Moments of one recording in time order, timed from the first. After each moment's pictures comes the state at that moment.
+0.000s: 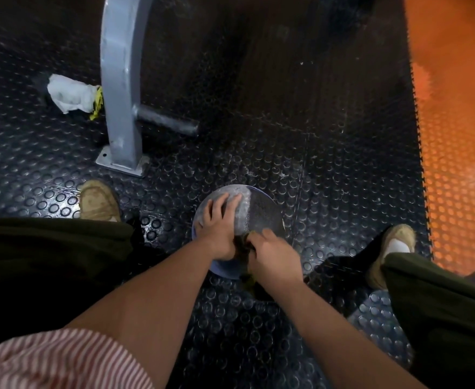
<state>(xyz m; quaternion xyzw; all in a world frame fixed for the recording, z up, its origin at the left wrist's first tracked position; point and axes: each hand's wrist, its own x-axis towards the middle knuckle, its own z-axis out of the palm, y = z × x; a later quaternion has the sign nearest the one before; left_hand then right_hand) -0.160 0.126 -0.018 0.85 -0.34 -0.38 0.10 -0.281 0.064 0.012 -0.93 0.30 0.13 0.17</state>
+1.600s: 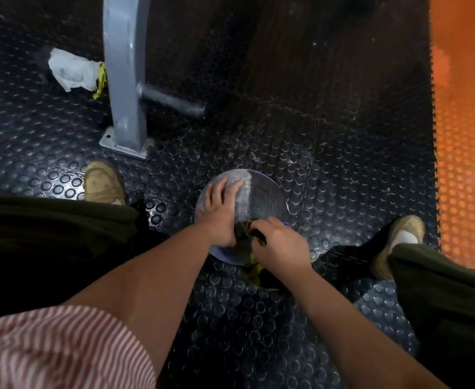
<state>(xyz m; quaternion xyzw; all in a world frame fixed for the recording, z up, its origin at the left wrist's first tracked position) -0.152 0.136 -0.028 0.85 -0.34 -0.38 0.11 -0.286 0.060 -0.003 -0.93 0.28 0.09 0.20</state>
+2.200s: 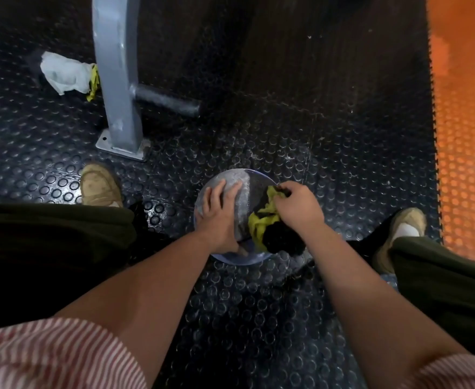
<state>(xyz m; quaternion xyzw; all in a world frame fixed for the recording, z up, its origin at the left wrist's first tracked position) -0.164 0.141 -0.035 0.85 -0.36 -0.36 0.11 -0.252 -0.002 0.006 -0.81 0.48 0.08 0.34</state>
